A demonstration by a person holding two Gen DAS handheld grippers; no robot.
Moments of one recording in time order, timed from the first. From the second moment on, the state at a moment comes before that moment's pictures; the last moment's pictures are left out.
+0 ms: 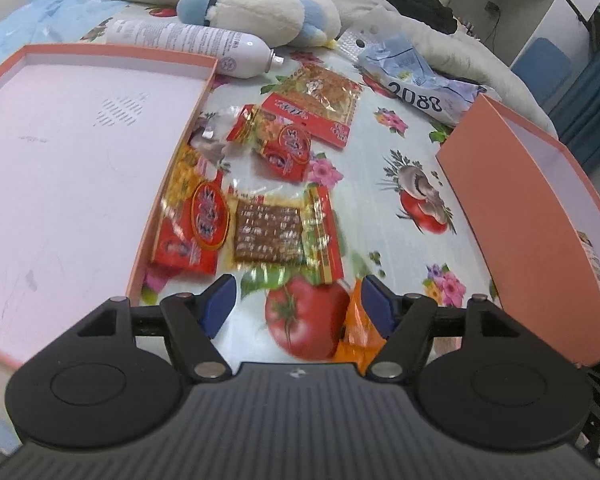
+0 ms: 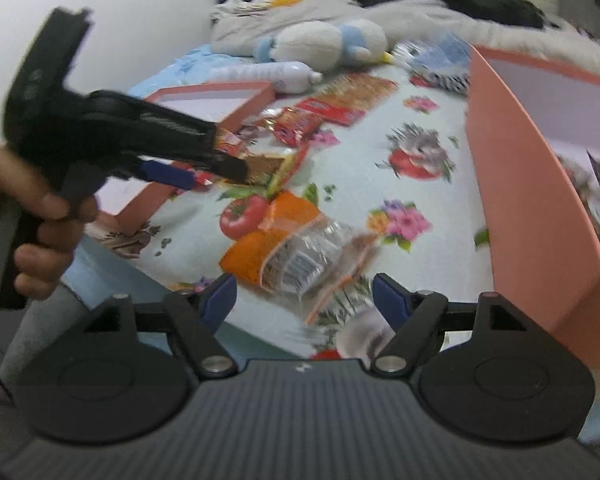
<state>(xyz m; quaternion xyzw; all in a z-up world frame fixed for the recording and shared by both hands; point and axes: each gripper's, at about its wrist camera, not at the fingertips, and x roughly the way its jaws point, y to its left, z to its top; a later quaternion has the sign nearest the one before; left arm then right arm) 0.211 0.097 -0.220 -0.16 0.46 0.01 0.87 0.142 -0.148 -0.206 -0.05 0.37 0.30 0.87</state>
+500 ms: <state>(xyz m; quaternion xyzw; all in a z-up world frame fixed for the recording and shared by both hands) 0.275 0.089 -0.255 -0.07 0.50 0.03 0.86 0.196 -0.107 -0.229 -0.17 0.40 0.37 0.82</state>
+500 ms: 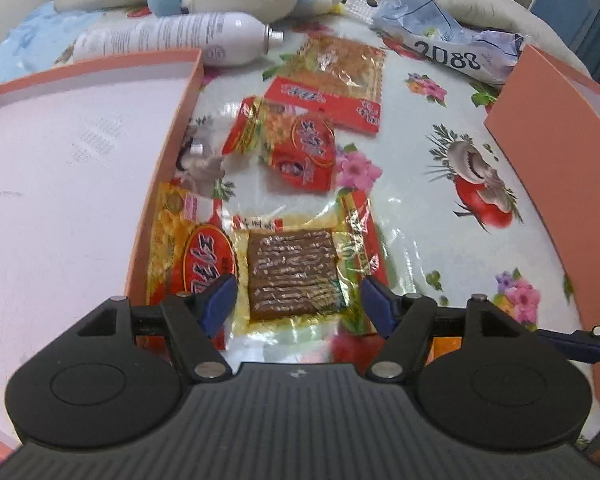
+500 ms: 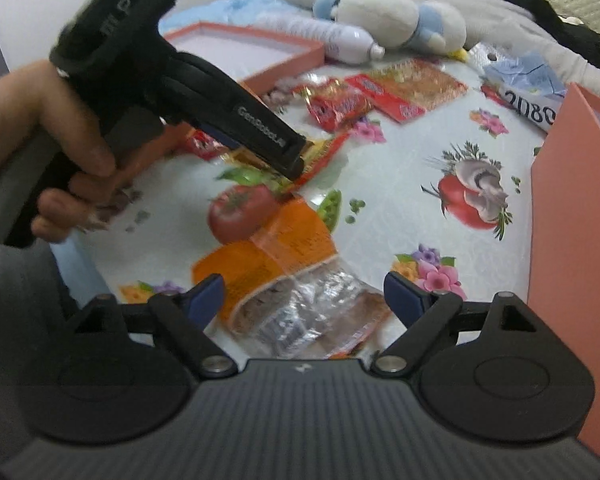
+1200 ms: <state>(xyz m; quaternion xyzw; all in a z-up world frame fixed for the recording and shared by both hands) 0.260 0.069 -0.245 -0.07 0.50 0.04 0.86 0.171 -0.124 -0.222 -0.16 0.40 0.36 0.83</state>
